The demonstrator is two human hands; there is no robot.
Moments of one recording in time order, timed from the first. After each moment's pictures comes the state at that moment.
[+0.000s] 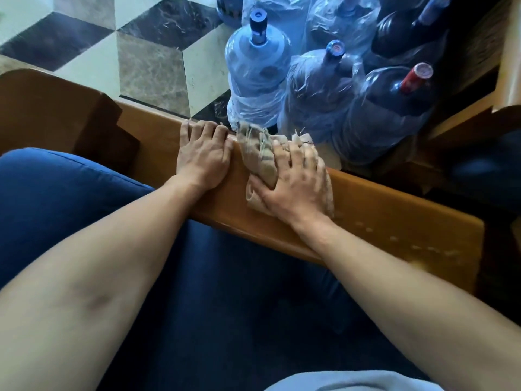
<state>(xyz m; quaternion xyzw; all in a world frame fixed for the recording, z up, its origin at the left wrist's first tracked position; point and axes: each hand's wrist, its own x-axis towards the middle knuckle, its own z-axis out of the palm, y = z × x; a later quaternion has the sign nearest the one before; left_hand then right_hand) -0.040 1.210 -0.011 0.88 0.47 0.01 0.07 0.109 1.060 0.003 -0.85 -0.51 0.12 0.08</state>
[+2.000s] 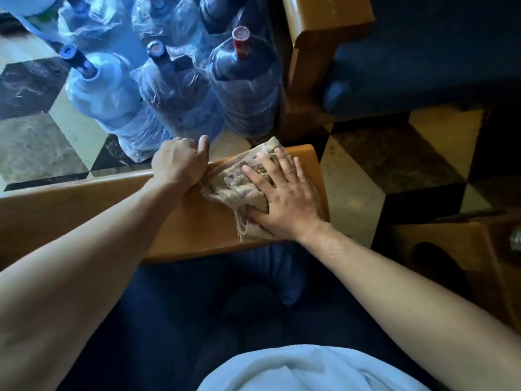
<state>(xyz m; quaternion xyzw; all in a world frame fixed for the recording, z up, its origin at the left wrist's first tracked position) 0.194 1.068 0.007 0.90 0.40 -0.07 0.16 0.260 0.828 0.005 -0.86 -0.48 0.12 0.10</state>
